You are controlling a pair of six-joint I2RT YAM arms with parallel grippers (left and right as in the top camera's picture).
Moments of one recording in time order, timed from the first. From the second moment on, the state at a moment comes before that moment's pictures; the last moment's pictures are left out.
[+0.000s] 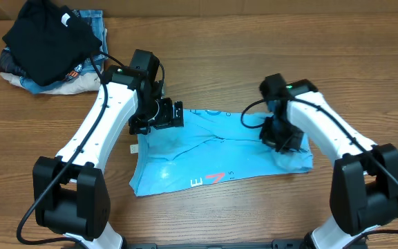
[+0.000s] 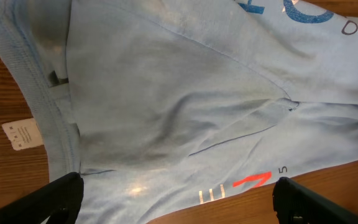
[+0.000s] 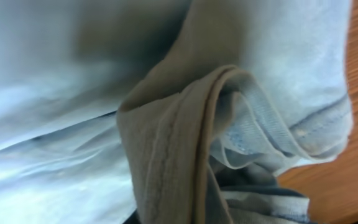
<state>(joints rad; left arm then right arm) -0.25 1.80 1.44 -1.14 0.26 -0.33 0.30 1.80 1.25 -1.18 0.07 0.69</state>
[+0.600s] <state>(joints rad) -0.25 1.80 1.44 -1.15 0.26 -0.33 0.31 1.80 1.43 -1.37 0.17 0.69</state>
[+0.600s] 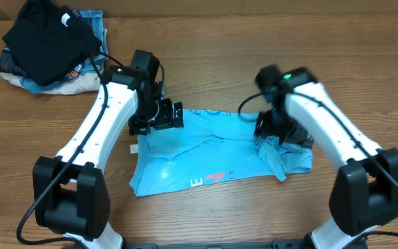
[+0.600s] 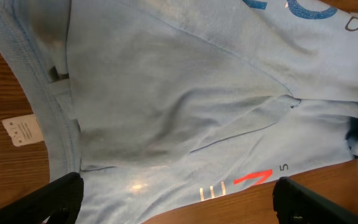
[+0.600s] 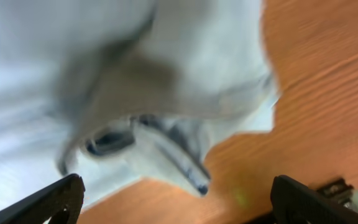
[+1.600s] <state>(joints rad) -0.25 1.80 1.44 -1.16 0.26 -0.33 -0.03 1.80 1.20 -1.06 -0.17 0.37</state>
